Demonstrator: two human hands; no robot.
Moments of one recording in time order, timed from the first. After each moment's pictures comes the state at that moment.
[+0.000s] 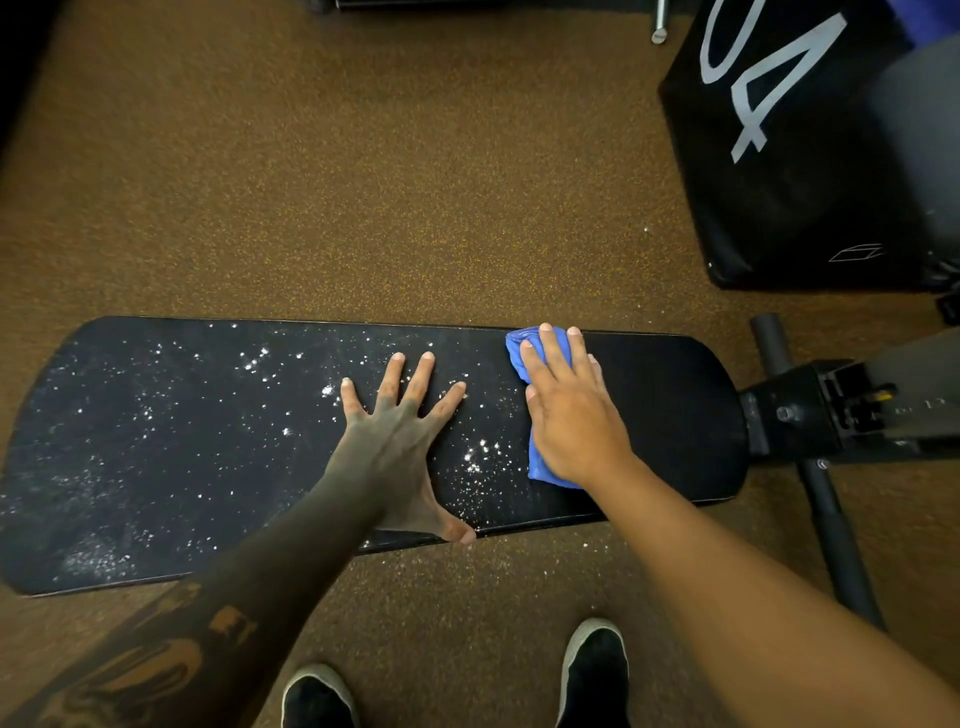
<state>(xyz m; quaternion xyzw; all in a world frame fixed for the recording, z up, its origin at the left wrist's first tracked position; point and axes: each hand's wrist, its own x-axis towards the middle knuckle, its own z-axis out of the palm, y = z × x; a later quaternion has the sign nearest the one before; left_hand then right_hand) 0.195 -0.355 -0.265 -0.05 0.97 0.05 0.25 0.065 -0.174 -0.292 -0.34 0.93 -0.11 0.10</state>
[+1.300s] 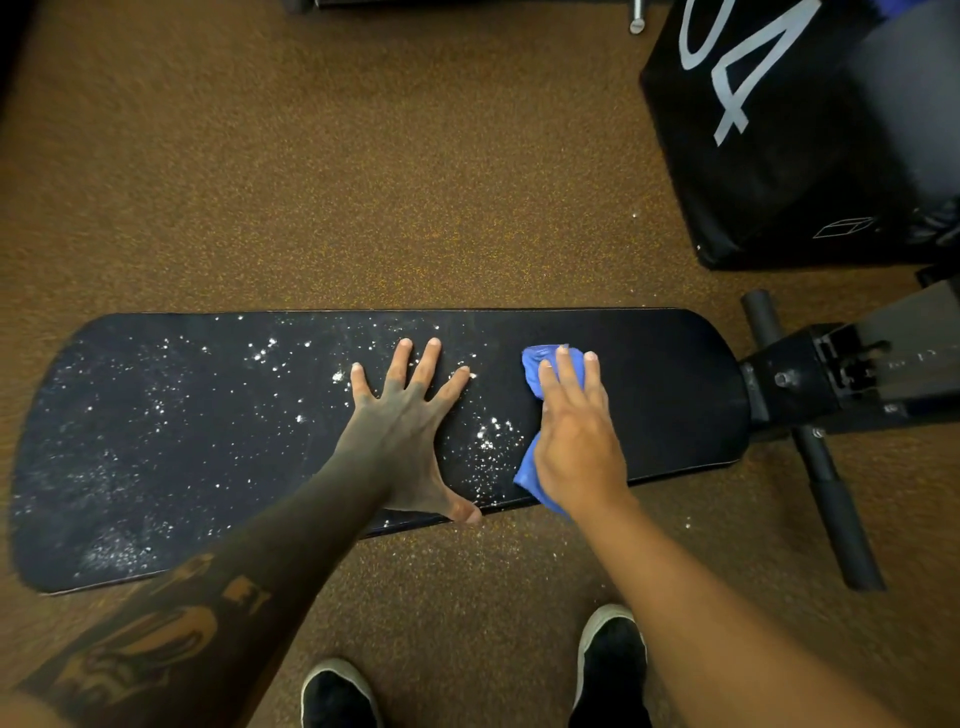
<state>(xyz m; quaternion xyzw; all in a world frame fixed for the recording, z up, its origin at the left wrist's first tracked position) 0.203 -0.362 -0.268 -0.03 0.97 0.04 0.22 0.127 -0.167 -0.297 -0.24 0.95 -0.20 0.06</state>
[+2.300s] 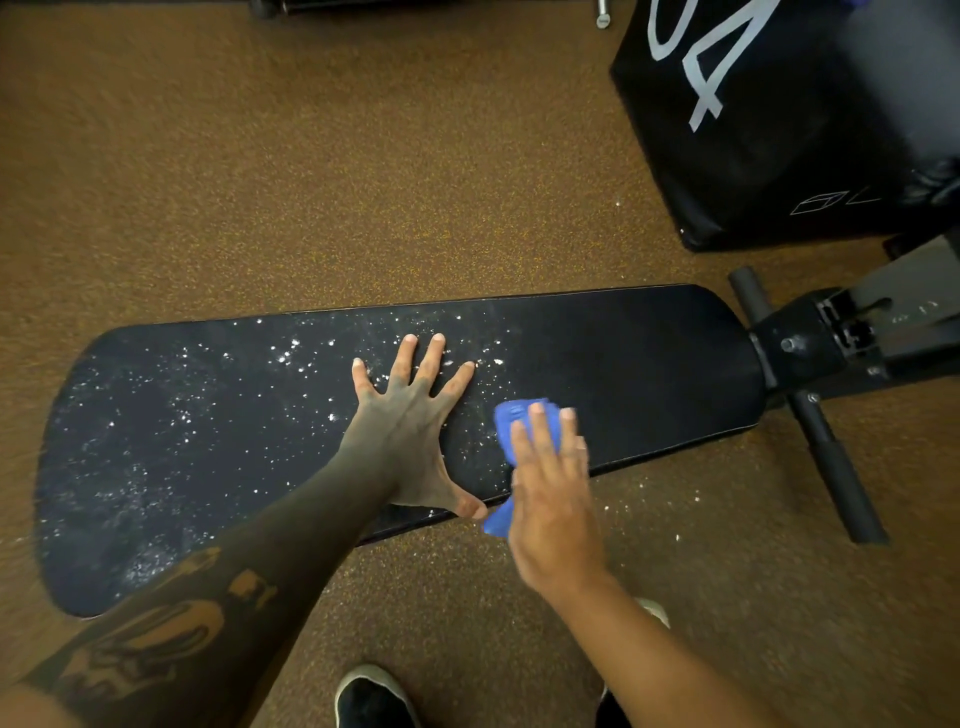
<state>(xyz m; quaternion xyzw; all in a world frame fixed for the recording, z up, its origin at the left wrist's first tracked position) 0.220 -0.394 -0.274 0.01 0.98 0.03 0.21 0.238 -0.197 -0.307 -0.22 0.96 -0.17 0.03</state>
